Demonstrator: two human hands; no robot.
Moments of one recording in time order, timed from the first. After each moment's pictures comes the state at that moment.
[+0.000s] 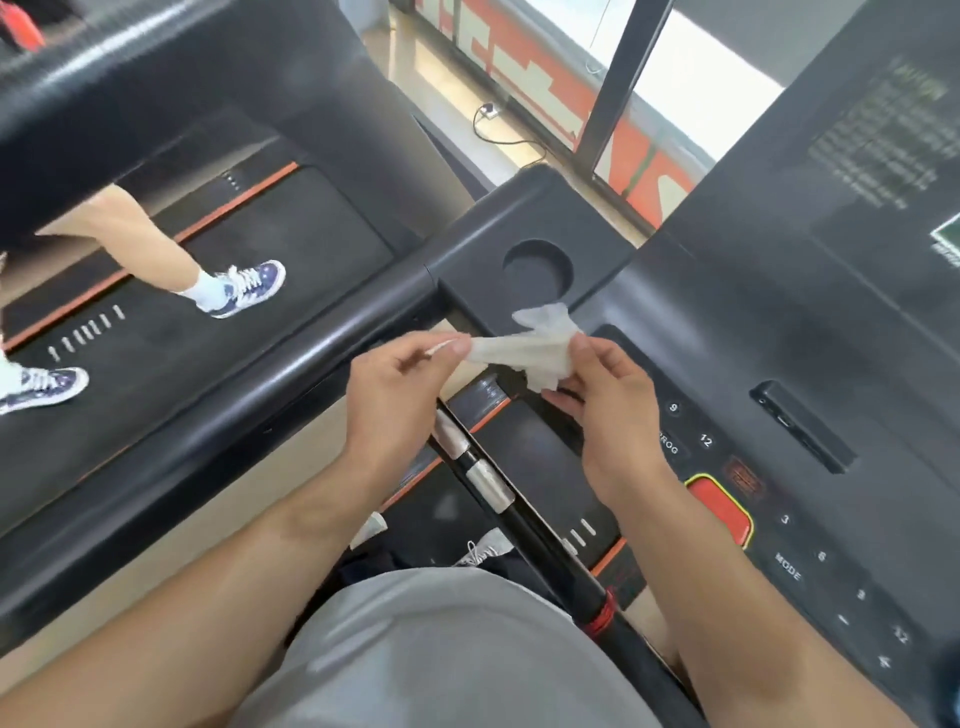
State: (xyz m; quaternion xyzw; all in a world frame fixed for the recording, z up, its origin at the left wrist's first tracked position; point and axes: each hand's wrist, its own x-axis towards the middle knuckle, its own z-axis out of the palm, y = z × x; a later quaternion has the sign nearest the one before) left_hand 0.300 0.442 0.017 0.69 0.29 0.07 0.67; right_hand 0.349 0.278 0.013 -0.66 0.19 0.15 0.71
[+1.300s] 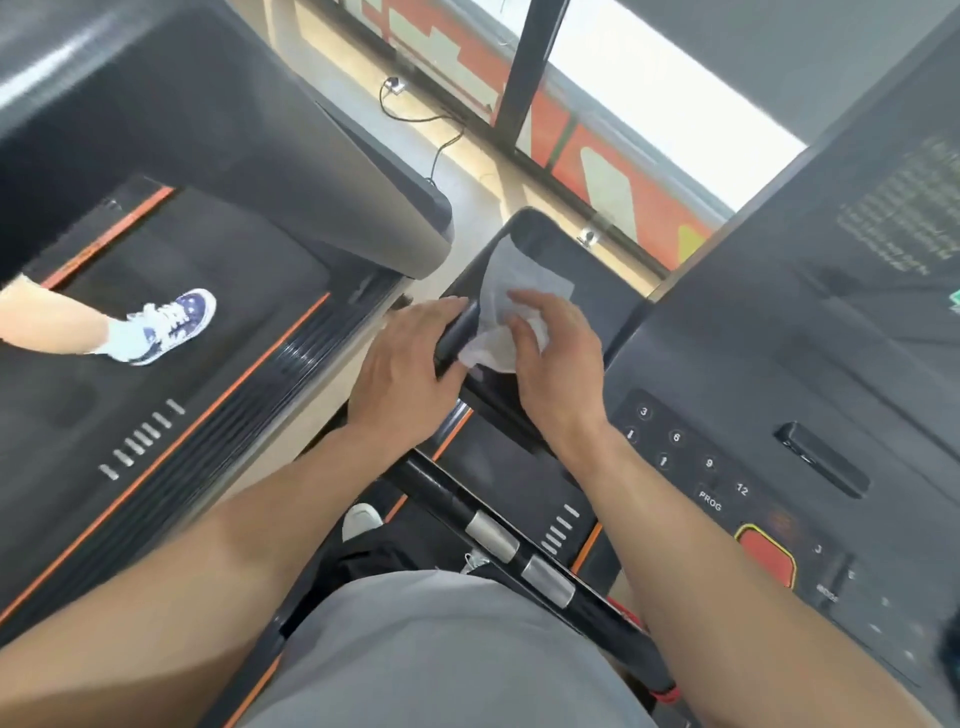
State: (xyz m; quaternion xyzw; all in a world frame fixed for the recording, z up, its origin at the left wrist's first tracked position) left_hand 0.437 0.538 -0.061 0.91 -0.04 0.04 0.41; right_hand 0.453 0.375 -0.016 -0.92 0.00 -0.03 0.38
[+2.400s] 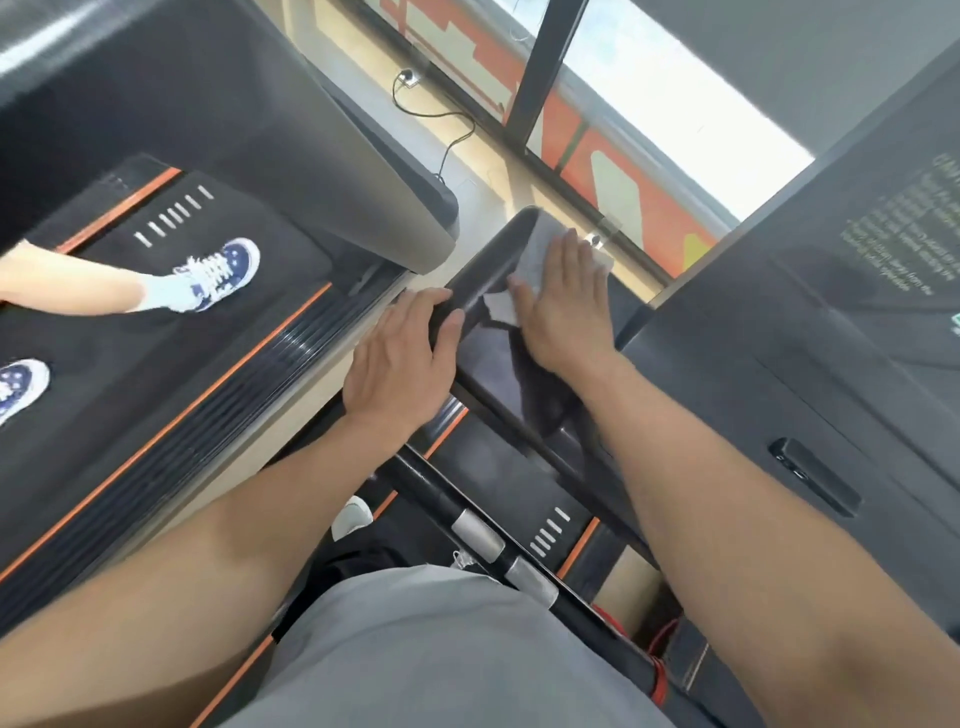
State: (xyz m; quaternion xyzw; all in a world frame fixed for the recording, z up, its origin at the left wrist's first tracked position) left_hand 0.444 0.525 -0.055 0.92 0.08 0.01 0.39; right_hand 0.530 0.346 -0.045 -0.99 -0.05 0.12 0.06
